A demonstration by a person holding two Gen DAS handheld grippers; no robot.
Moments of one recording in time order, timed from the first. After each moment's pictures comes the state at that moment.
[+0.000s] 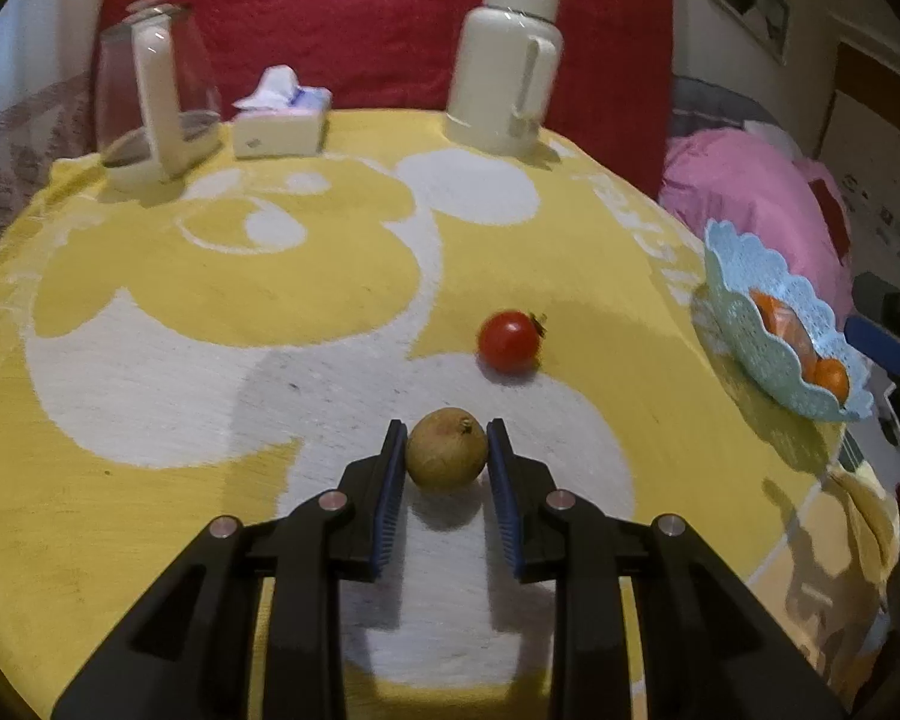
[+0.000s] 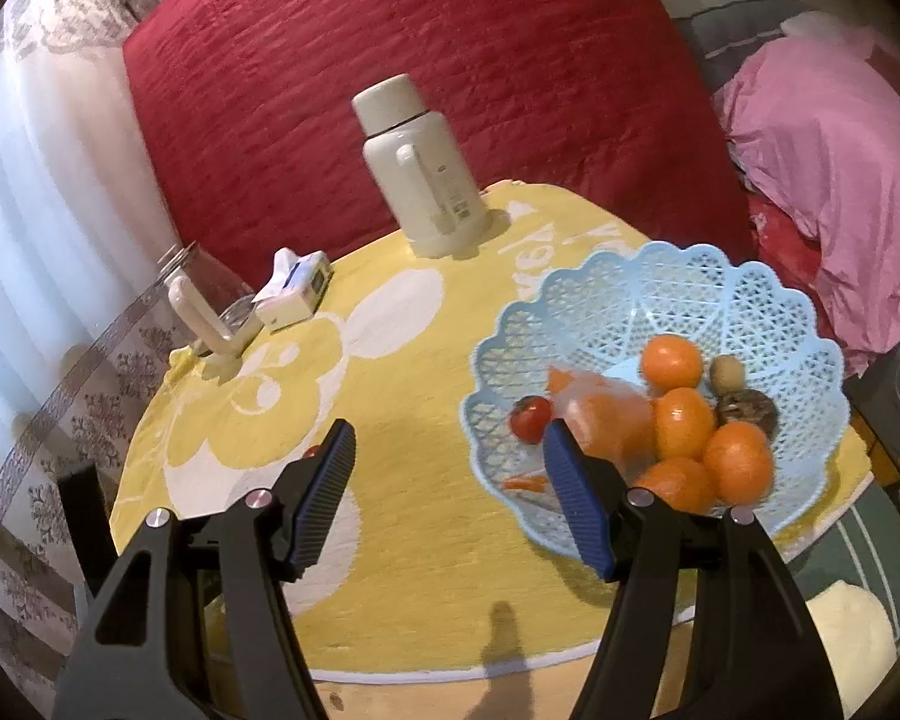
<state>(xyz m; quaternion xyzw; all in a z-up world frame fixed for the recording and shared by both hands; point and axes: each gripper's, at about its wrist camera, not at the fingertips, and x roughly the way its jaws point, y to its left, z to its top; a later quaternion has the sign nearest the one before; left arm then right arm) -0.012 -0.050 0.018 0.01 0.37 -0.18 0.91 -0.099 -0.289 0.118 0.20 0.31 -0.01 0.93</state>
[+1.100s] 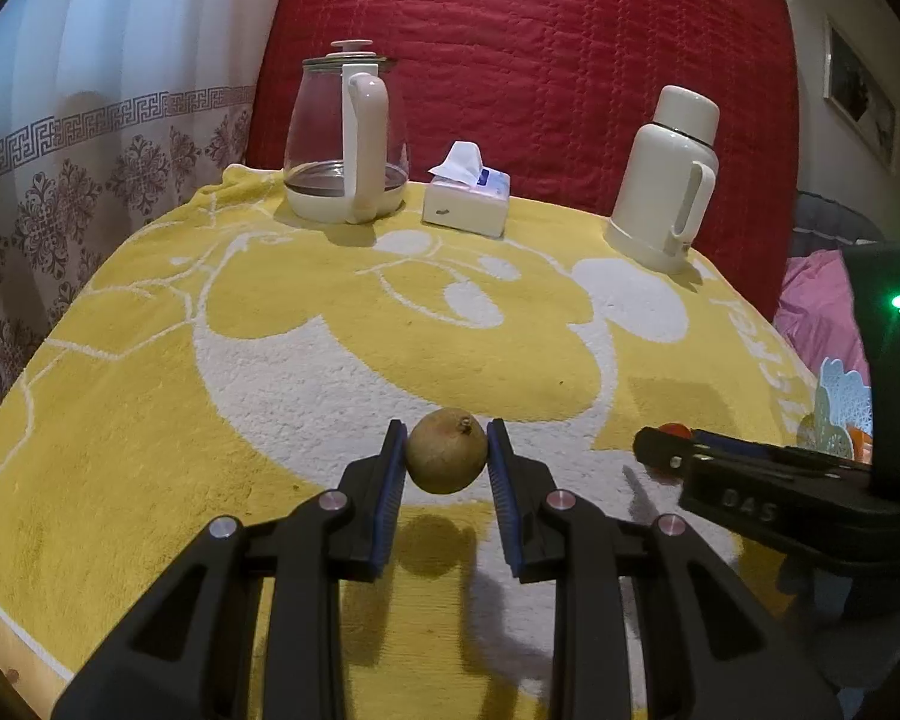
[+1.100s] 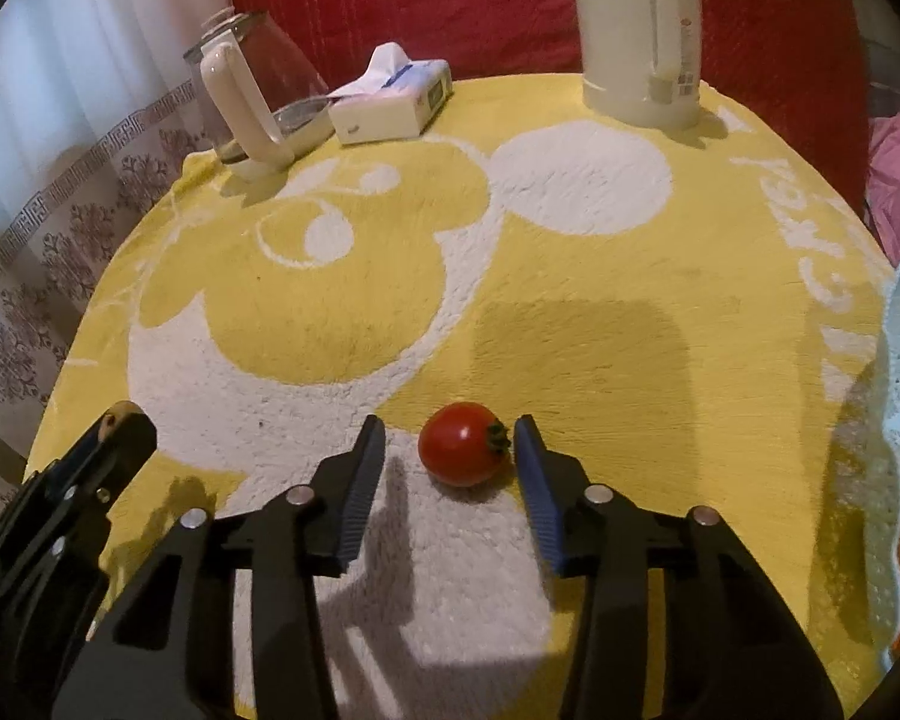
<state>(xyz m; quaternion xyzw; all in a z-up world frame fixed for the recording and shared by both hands) -0.018 0.012 0.033 -0.06 0.30 -0.02 0.95 0.041 -0.146 0.042 0.06 0.46 0.09 0.88</state>
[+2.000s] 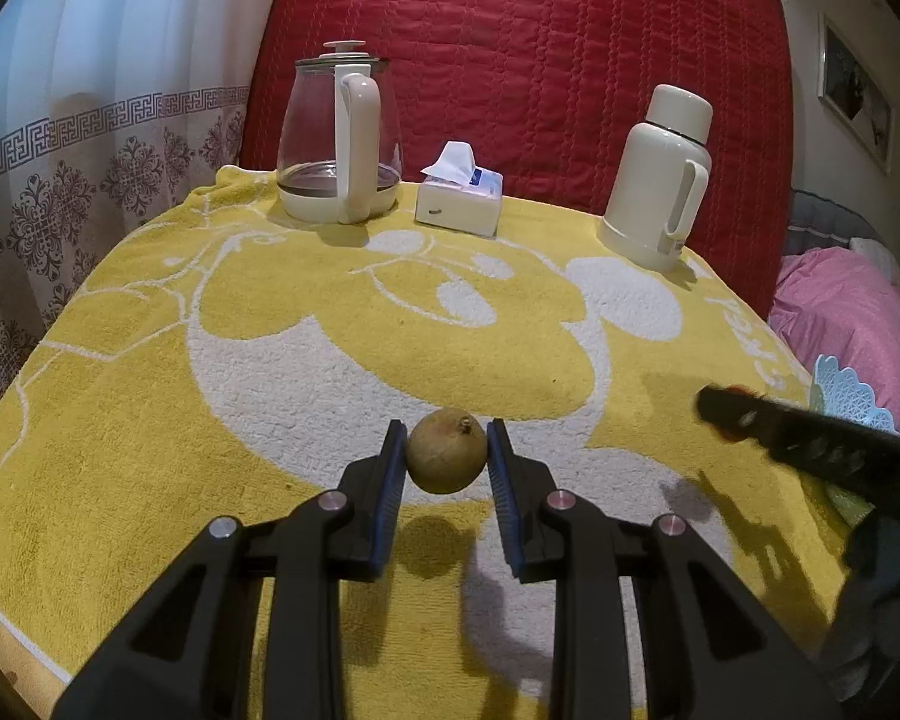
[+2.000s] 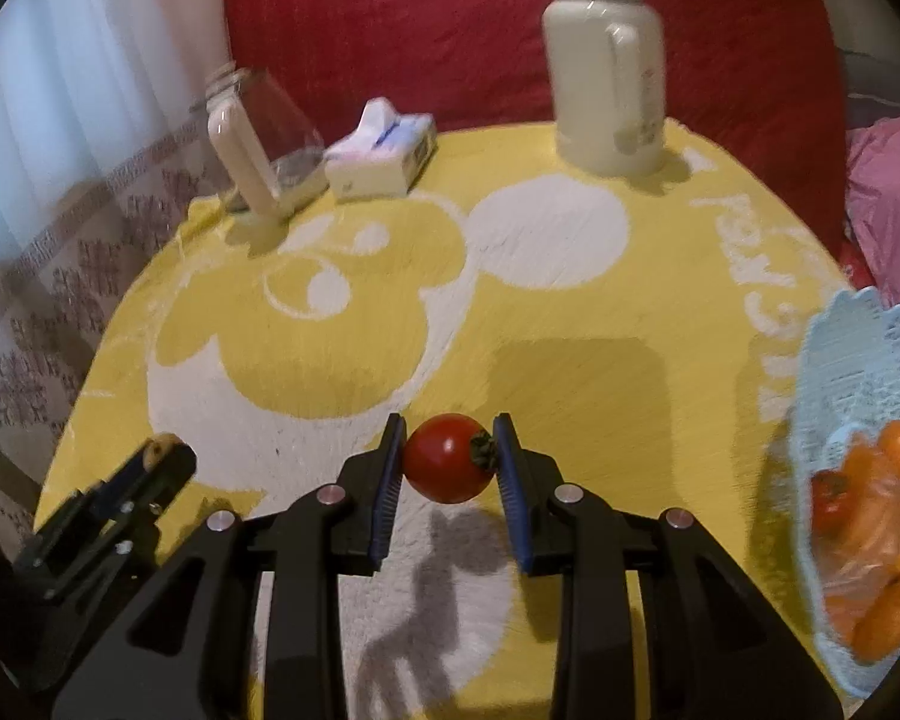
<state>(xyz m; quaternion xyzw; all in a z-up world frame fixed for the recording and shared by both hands) -0.017 0.011 0.033 -0.06 0.30 -0.03 0.95 0.019 -0.168 0.083 0.08 0.41 0.07 0.91</state>
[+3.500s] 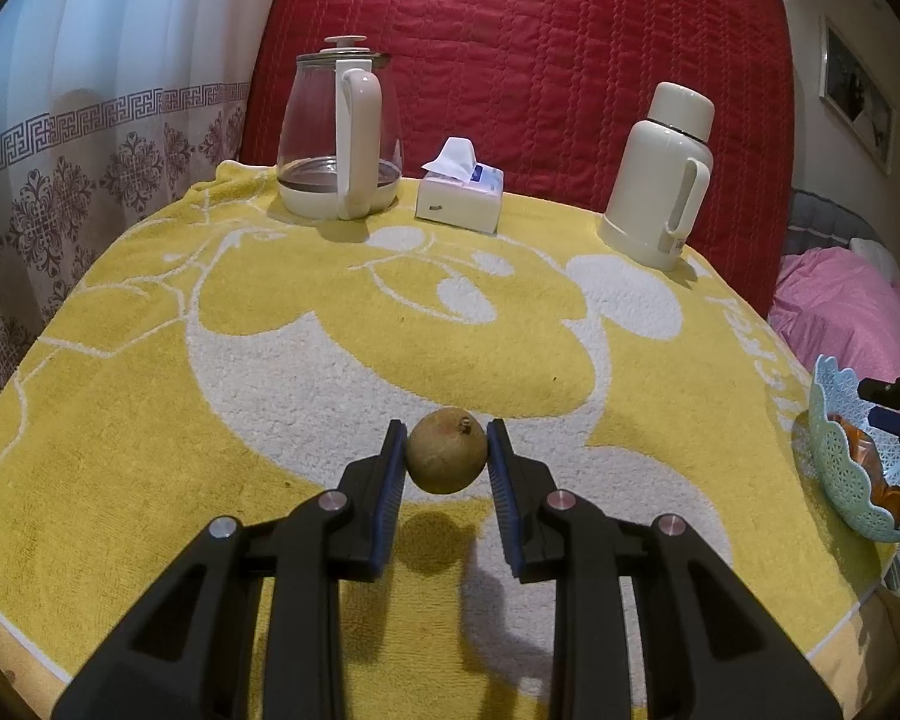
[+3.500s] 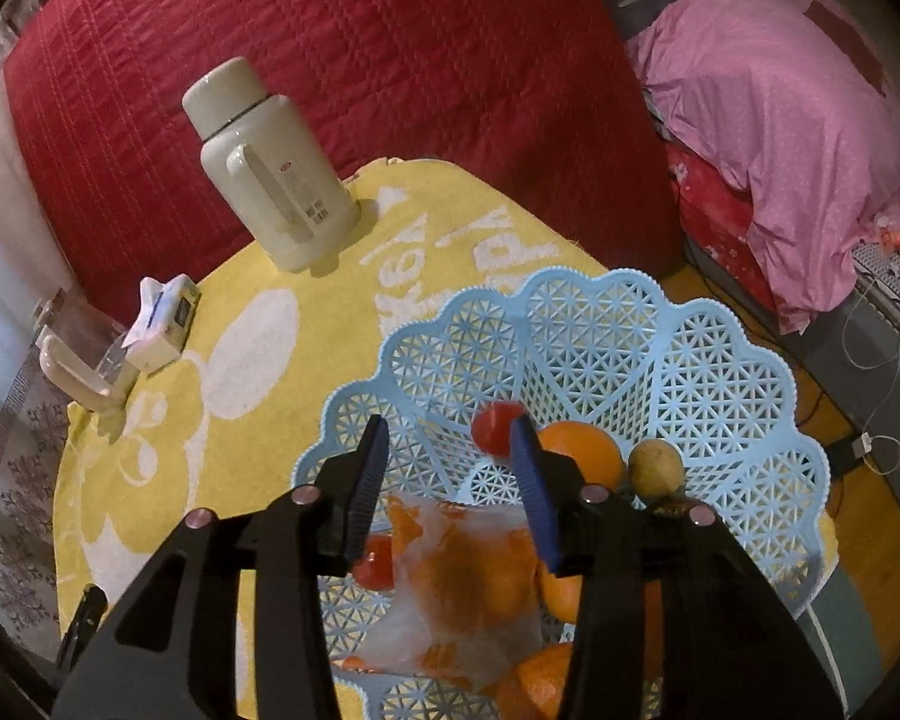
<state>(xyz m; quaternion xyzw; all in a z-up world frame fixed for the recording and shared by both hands) -0.015 0.012 0.031 -0.06 0.30 -0.03 0.95 -0.012 -0.367 0.095 0.23 0.37 -0.12 0.89</state>
